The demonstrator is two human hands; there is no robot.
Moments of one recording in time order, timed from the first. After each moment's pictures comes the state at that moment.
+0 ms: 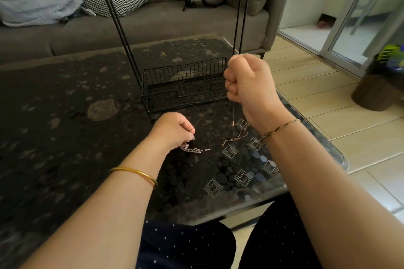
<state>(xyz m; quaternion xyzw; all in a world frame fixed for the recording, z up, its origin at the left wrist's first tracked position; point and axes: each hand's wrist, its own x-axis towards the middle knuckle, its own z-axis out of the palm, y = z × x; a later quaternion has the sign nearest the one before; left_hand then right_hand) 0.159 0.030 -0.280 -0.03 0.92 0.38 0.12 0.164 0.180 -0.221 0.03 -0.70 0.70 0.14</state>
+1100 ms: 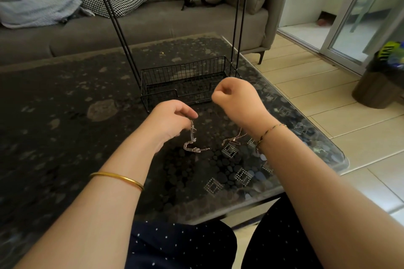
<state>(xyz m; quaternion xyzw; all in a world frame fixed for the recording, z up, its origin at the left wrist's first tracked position) 0.159 0.025 -0.259 -0.01 0.88 0.46 0.11 0.159 0.180 -0.246 0.02 -0.89 0.44 0.10</state>
